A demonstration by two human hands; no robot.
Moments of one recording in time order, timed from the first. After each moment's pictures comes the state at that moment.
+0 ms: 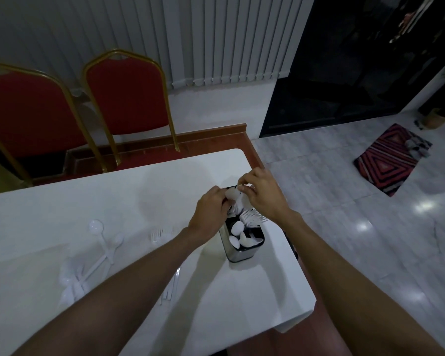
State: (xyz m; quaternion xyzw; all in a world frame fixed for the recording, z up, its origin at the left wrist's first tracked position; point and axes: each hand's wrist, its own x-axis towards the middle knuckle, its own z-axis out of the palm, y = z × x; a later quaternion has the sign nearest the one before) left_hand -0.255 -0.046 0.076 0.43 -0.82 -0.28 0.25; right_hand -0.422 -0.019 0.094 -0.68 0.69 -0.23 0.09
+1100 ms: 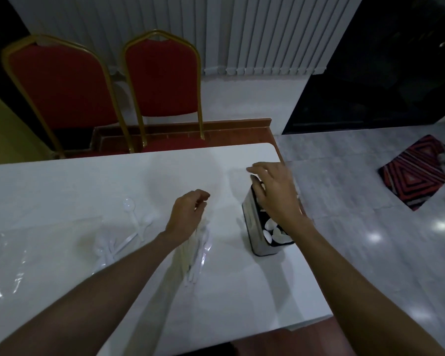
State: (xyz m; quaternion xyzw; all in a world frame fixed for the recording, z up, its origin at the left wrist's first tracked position) left_hand -0.124 -0.064 0.027 0.51 -0.74 -0.34 0.28; right_hand -0.350 -0.030 0.090 -0.72 0.63 -0.29 -0.07
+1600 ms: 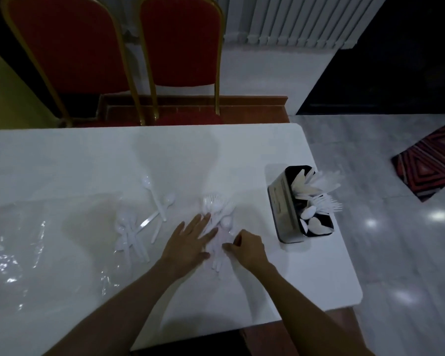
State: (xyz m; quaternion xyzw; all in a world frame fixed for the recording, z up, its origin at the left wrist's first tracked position) left_hand -0.029 -0.001 -0.076 0.41 -0.89 -0.17 -0.06; right_hand -0.220 0.039 -0.051 -0.48 0.78 -0.04 0.39
